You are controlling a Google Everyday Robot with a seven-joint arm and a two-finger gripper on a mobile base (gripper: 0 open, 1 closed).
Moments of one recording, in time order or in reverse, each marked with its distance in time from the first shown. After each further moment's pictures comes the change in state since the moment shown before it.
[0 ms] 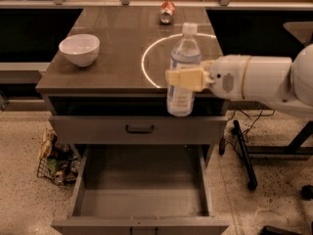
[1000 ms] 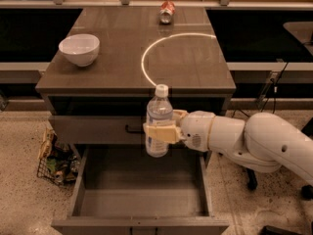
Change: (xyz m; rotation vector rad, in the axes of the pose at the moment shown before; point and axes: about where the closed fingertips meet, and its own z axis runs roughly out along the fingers) arm 0.127 0.030 0.060 -0.139 -0.032 -0.061
